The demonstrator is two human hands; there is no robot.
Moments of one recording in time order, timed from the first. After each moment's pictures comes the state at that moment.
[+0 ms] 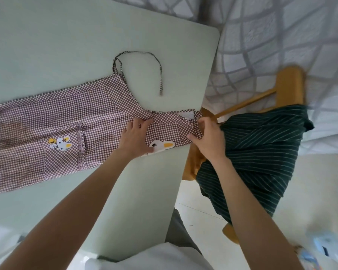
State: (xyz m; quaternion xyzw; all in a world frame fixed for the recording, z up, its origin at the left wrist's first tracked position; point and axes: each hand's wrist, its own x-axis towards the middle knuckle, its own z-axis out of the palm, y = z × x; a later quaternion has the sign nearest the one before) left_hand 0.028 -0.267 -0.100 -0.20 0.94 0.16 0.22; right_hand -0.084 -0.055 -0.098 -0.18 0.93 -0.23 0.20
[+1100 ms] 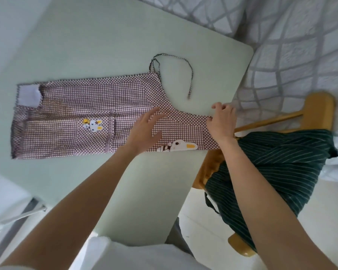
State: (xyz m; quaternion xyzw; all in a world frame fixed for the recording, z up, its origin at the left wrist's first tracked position) left_hand 0.062 -0.288 -0.087 -0.21 0.94 0.28 0.01; right_hand -0.125 -0.117 -0.100 -0.26 0.95 -0.12 0.10
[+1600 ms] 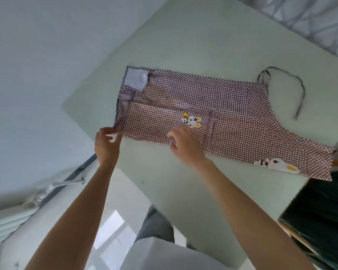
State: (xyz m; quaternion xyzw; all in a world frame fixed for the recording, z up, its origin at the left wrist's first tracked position) left_hand 0.384 -0.469 -0.087 -0.69 0.66 0.26 -0.18; right_hand 0.176 -0.342 -0.085 -0.59 0.75 -0.22 0.21
